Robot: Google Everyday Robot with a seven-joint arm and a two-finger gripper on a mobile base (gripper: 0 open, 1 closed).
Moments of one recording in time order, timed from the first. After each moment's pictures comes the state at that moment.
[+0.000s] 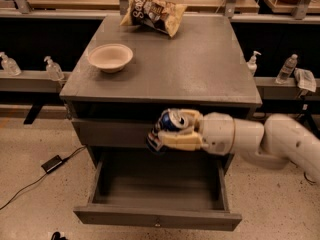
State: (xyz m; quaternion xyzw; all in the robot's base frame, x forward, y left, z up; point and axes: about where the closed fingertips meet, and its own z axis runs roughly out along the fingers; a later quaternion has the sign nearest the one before) arm 0.496 -0.032 0.832 -0.42 0.56 0.46 0.55
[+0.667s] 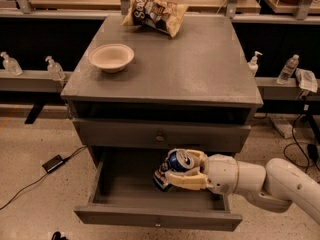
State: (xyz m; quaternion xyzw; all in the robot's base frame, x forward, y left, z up) arm 0.439 -0.047 0.736 -0.38 0.58 0.49 0.52
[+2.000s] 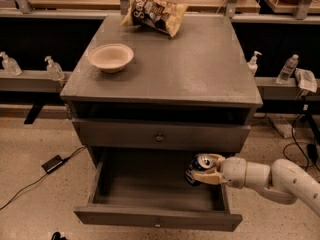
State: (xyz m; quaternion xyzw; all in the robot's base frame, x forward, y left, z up) arm 0.530 -0.150 0.575 -0.40 0.68 0.37 0.50
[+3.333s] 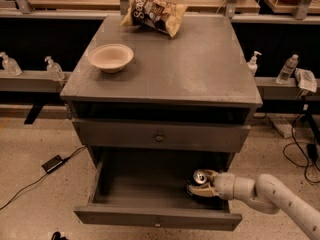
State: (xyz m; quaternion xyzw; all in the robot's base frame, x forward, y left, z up) arm 0.549 -0.157 0.433 -0.43 0.69 0.33 0.48
